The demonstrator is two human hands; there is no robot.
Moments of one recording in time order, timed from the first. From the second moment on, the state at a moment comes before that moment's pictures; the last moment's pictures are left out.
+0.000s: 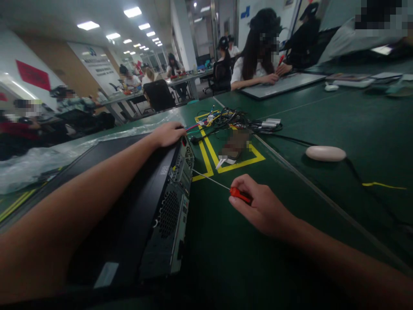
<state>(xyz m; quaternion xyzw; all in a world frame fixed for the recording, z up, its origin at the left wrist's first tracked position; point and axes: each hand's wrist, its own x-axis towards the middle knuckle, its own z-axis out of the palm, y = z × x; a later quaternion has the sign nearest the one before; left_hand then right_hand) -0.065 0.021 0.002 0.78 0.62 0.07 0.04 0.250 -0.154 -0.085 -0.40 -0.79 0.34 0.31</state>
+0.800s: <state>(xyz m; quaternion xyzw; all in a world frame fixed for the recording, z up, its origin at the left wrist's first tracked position) -0.052 0.005 0.006 0.80 0.58 0.15 0.00 0.214 -0.169 -0.097 -0.39 -0.75 0.39 0.36</state>
